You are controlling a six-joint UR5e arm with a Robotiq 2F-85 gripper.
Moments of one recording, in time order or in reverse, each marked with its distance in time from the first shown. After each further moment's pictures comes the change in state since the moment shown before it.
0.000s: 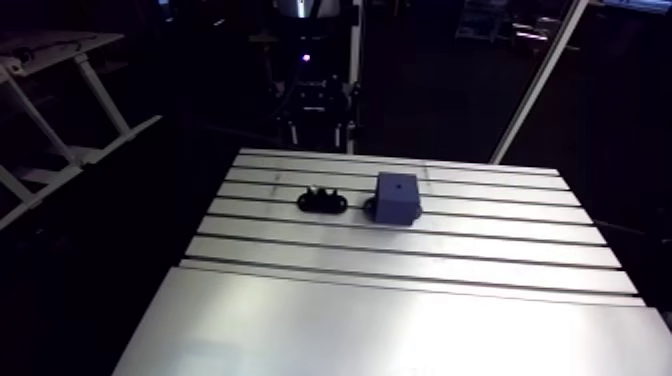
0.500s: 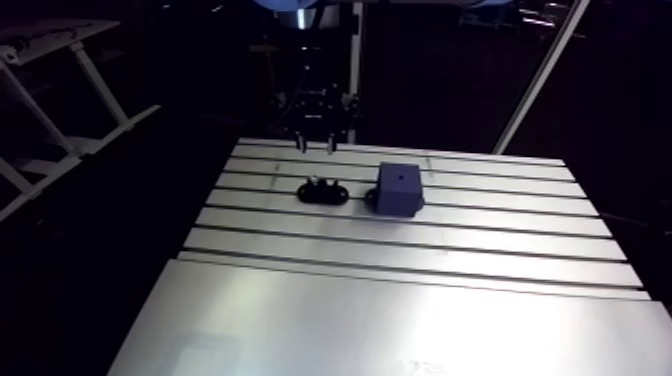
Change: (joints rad) arm 0.002 0.035 0.025 -0.020 0.000 0.000
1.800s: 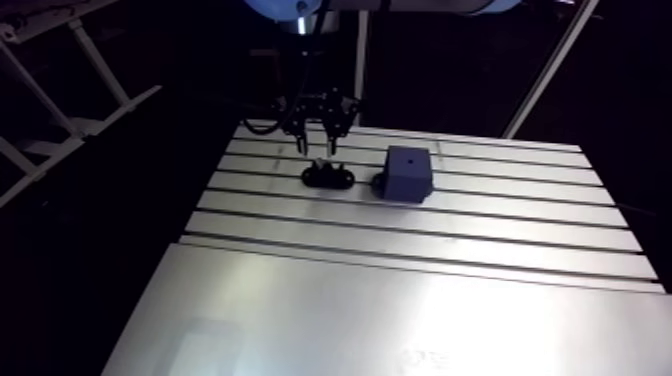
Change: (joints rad) arm 0.018 0.060 0.014 -0.018 -0.002 -0.007
